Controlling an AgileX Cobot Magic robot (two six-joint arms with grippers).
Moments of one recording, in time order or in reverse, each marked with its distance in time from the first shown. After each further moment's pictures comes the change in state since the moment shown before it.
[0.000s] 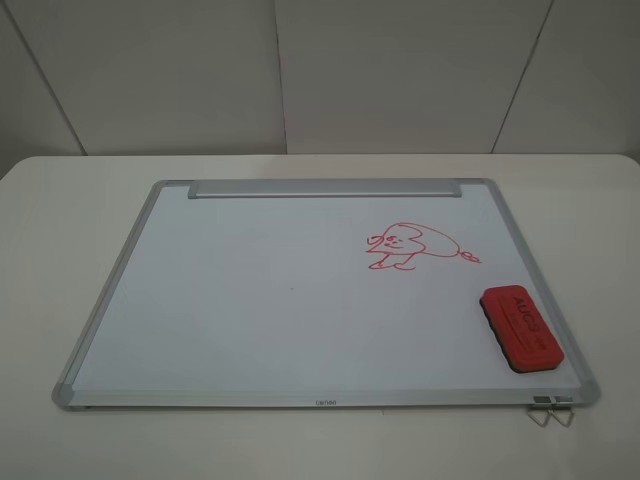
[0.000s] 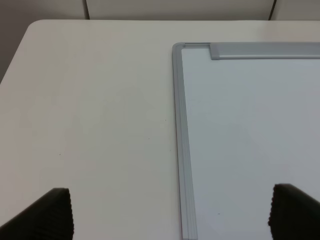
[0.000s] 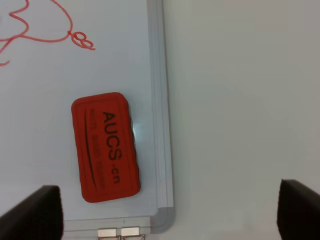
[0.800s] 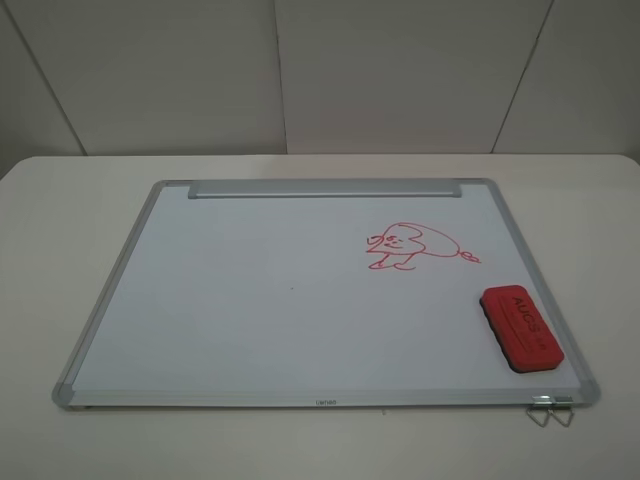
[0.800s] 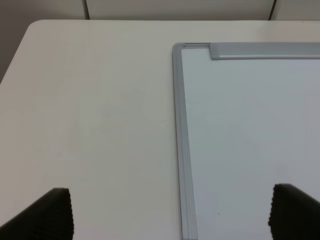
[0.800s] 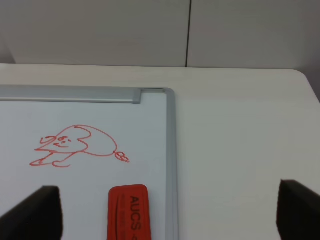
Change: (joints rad) left arm 0.000 0.000 0.000 0.000 0.000 0.000; right arm 0.000 -0.782 0.046 0.056 0.116 -0.087
